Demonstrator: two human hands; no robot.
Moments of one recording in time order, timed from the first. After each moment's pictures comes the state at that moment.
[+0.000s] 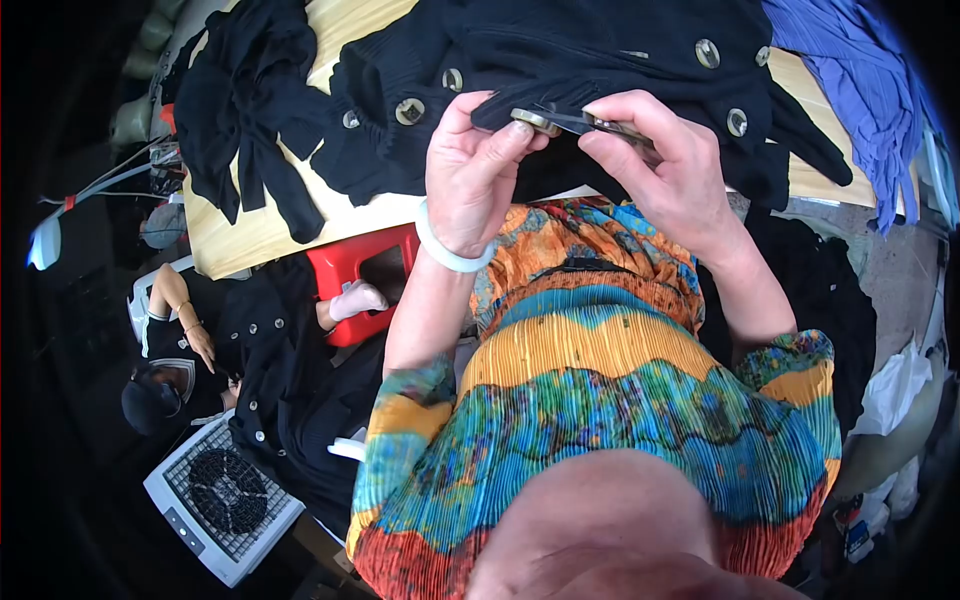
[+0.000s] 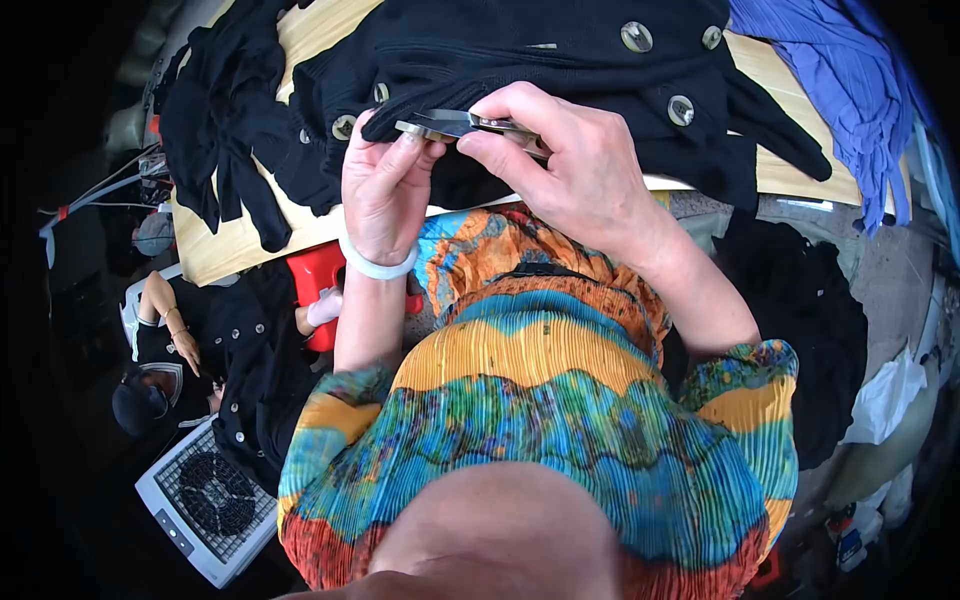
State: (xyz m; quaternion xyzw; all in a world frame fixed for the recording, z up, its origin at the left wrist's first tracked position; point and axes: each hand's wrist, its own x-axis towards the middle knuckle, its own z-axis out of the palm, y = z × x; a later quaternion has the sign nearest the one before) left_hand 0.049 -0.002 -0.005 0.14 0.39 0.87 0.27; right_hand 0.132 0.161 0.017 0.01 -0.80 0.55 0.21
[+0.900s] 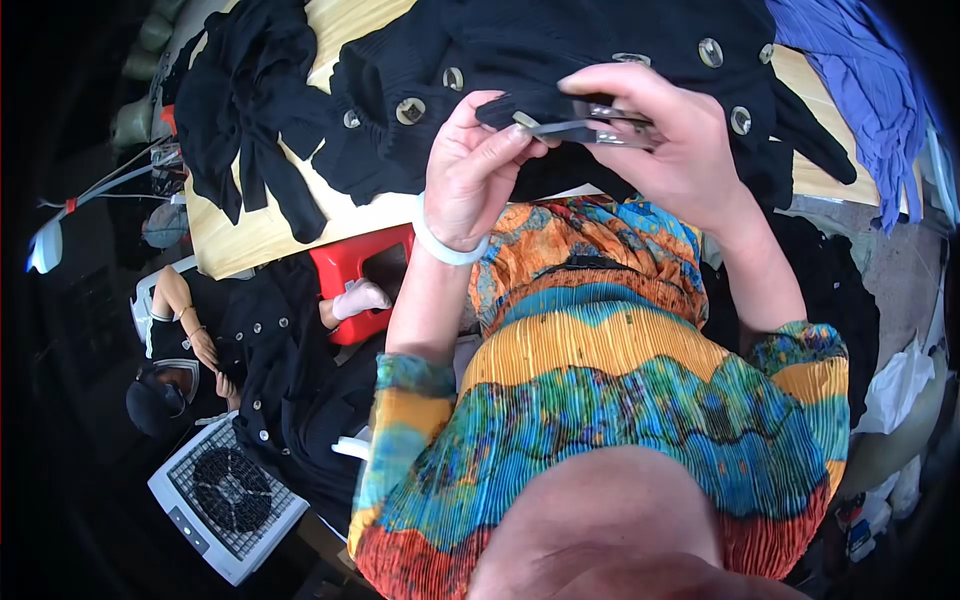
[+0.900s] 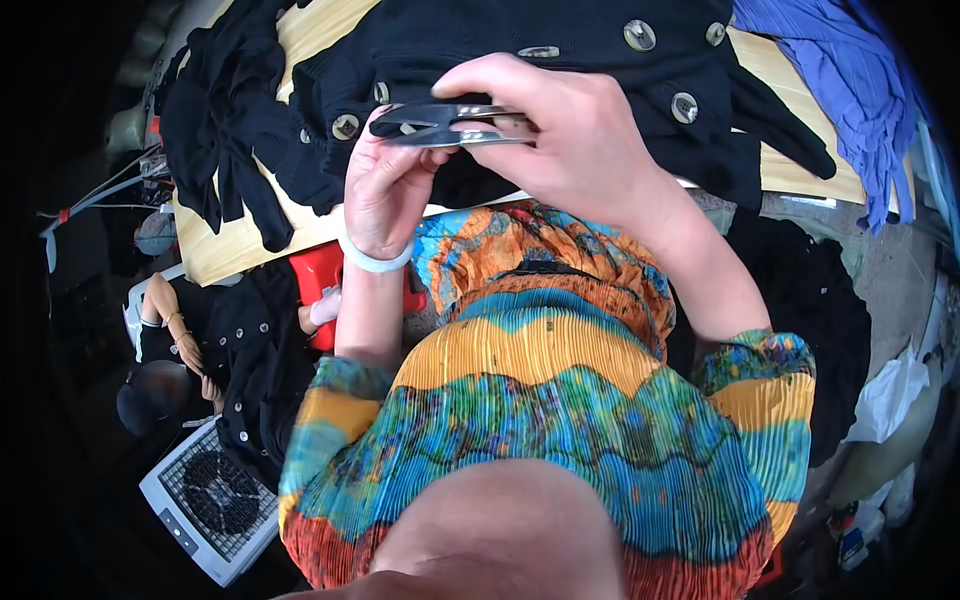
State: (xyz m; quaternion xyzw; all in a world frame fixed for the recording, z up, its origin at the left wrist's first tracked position) left_hand 0.041 -0.007 -0.006 0.14 0.37 0.85 0.34; right_hand 0.114 0.171 0.025 0.09 -0.82 0.52 0.24
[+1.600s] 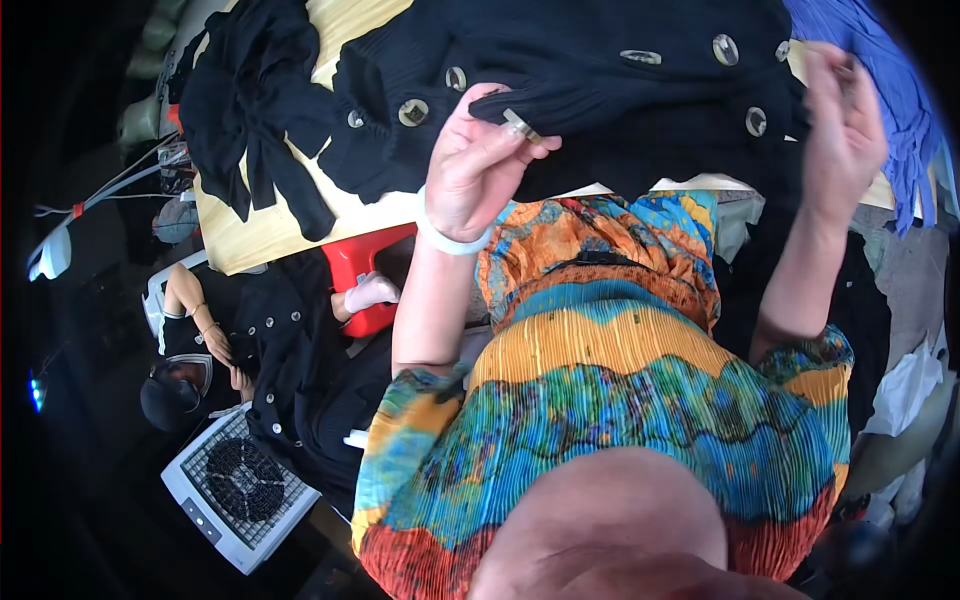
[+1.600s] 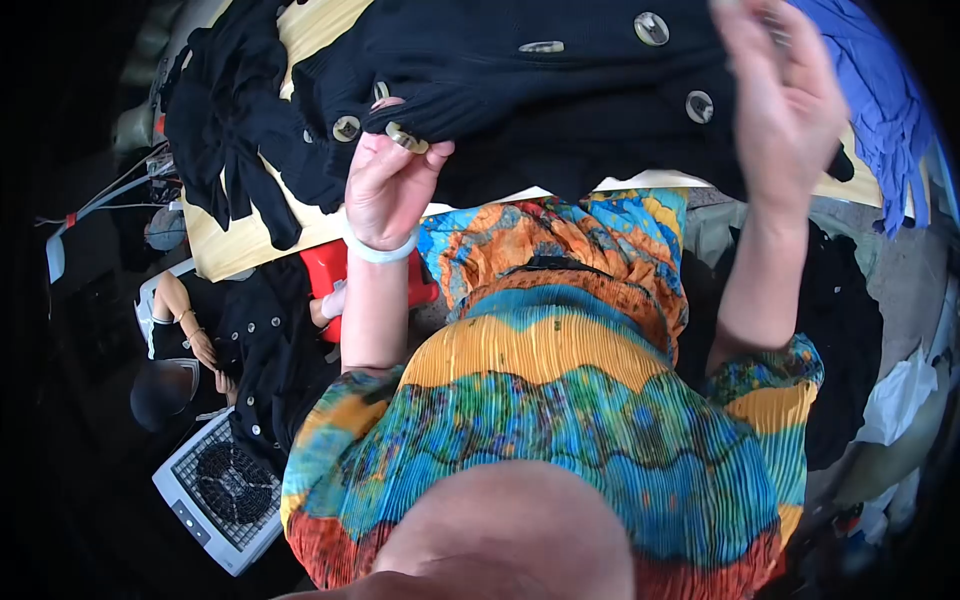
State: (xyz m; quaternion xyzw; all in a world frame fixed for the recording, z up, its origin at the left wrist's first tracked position) left_hand 0.032 -0.010 -0.012 0.11 0.30 0.86 0.39; right_hand 0.134 0.246 0.021 -0.15 -0.70 0.53 0.45
